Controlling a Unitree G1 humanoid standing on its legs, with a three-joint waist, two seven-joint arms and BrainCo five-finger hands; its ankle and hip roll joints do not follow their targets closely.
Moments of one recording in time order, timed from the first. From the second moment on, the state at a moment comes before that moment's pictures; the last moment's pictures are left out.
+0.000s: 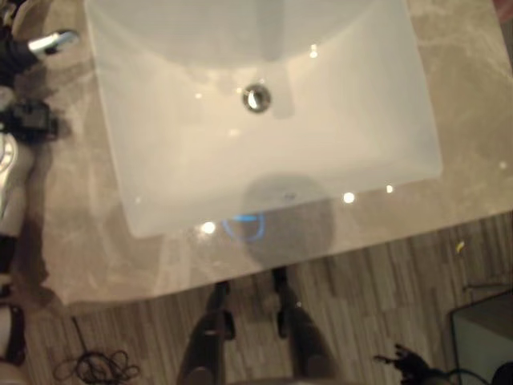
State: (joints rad) left arm -0.67 1.11 -0.06 0.25 -0.59 -0.31 0.13; right arm 0.04 -0.48 0.16 1.19 0.22 -0.10 0.06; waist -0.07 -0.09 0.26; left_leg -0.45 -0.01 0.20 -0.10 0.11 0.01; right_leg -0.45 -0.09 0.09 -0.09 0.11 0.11
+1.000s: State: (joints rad) left arm -0.10 0.84 0.24 0.25 -0.56 -0.32 0.11; right arm 0.01 -0.48 0.08 1.19 0.19 -0.08 0.06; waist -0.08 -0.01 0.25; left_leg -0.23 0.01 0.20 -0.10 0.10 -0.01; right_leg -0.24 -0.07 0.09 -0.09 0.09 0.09
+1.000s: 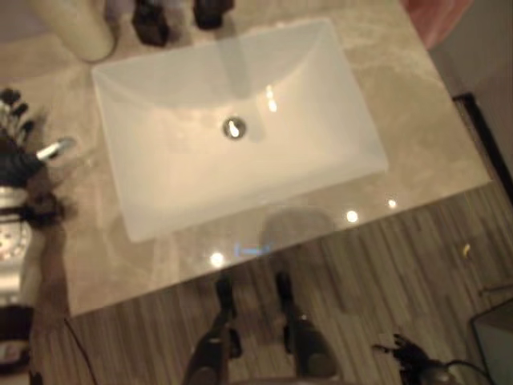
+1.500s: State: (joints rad) left arm 0.18 0.62 0.31 0.40 -0.53 -0.25 0.08; right arm 0.06 -0.51 0.04 1.23 0.12 -0.06 0.07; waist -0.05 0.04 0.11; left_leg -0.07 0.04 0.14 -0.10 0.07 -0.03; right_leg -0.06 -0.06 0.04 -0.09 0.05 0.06
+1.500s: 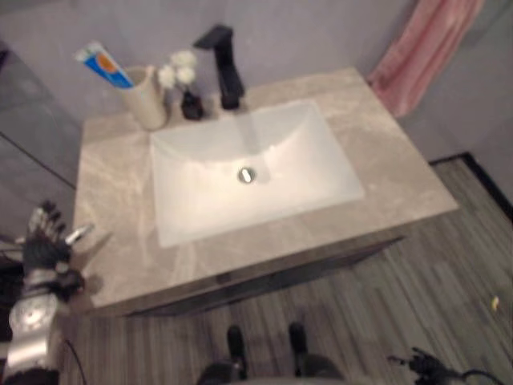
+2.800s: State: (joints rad) left arm 0.04 0.29 -0.15 1.25 -0.06 -0.06 0.00; right arm 0.09 -0.46 0.12 1.31 0.08 -0.05 0.02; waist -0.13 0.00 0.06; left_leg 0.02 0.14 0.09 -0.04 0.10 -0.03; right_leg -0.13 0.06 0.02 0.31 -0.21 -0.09
